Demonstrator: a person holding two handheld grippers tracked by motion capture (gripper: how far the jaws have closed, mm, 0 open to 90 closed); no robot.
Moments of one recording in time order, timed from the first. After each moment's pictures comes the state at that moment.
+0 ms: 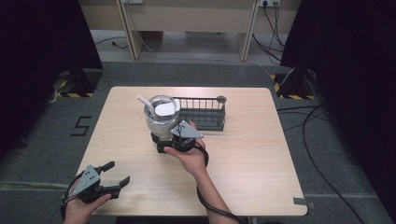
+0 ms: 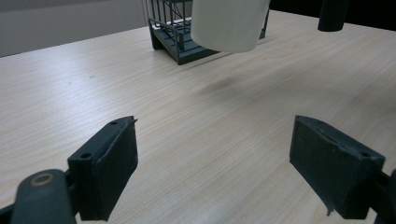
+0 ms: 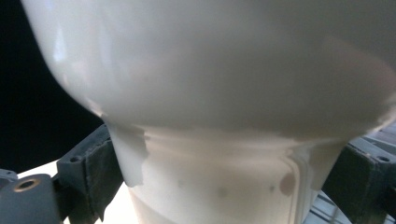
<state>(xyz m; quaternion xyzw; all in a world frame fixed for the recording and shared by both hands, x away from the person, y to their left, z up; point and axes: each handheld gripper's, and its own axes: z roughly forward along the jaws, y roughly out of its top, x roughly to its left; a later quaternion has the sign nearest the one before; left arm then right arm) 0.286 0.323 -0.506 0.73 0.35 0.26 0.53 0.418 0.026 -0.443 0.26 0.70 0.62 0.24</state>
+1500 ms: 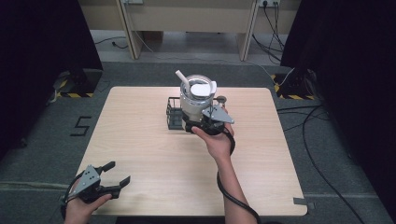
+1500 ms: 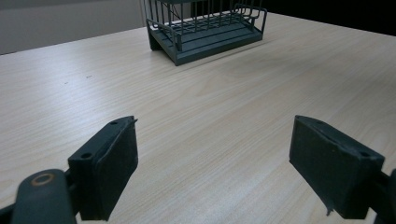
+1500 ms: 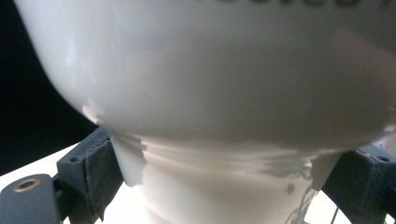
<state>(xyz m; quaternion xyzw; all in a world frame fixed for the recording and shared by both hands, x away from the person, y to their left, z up) 0.286 0.323 -0.506 0.72 0.36 0.26 0.53 0.446 -0.051 -0.401 0.34 0.66 0.59 0.31</state>
